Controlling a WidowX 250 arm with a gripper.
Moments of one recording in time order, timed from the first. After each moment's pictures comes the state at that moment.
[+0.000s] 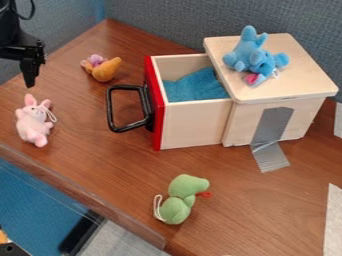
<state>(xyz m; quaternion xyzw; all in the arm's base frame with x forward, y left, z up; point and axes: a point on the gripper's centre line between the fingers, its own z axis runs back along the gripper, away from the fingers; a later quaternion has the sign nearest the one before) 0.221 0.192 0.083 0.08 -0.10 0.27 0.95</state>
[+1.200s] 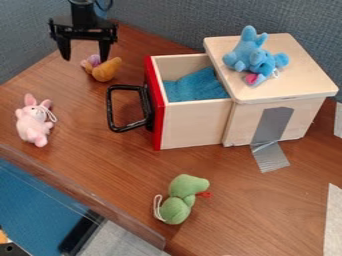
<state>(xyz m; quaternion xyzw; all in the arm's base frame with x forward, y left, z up) 0.368 0.186 0.039 0.06 -0.11 0.32 0.94</state>
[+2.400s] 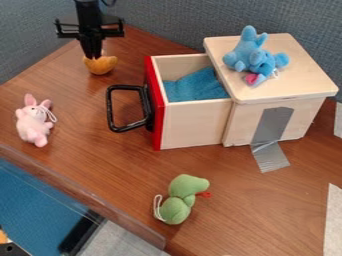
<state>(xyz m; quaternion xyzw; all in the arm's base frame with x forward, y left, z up) 0.369 0.180 0.058 0.02 -0.13 0.33 0.94</state>
